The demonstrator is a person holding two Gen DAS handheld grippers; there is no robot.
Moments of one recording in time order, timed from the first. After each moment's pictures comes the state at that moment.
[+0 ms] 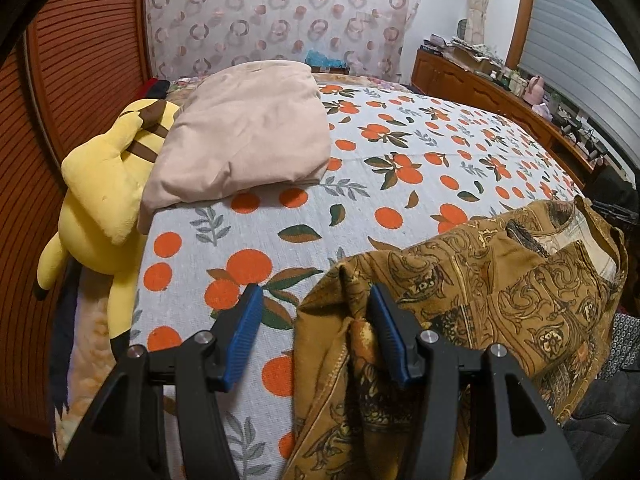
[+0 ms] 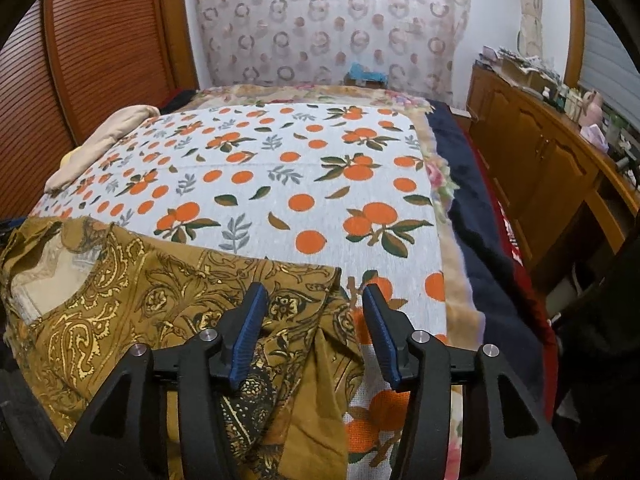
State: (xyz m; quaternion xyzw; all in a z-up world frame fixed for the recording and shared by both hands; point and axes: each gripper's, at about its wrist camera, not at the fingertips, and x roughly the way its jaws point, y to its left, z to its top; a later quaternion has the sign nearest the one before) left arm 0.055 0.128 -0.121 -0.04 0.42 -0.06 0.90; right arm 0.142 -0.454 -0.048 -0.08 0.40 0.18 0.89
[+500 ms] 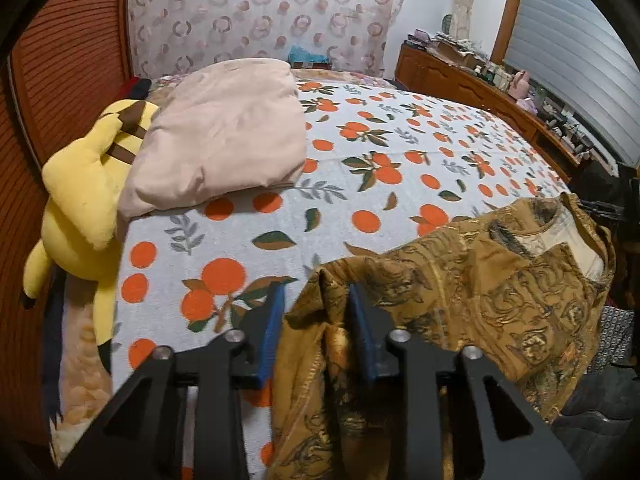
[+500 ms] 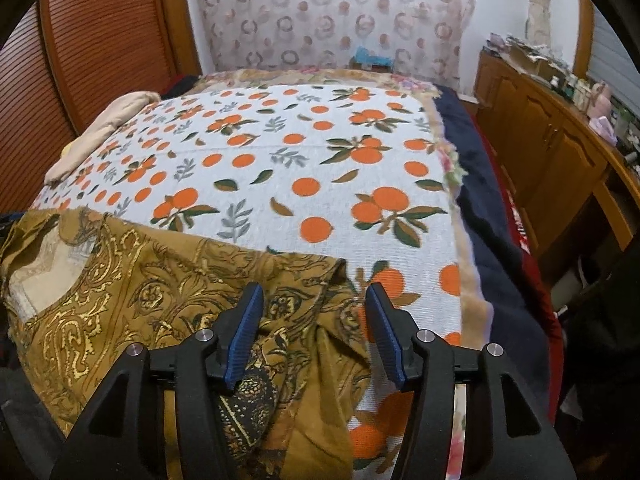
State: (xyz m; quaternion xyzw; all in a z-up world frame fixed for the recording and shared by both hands) left arm 0.061 0.120 -0.117 -0.05 0.43 -0.10 0.90; right arm 0.149 -0.446 -0.053 -0.09 0.43 0.20 0.87
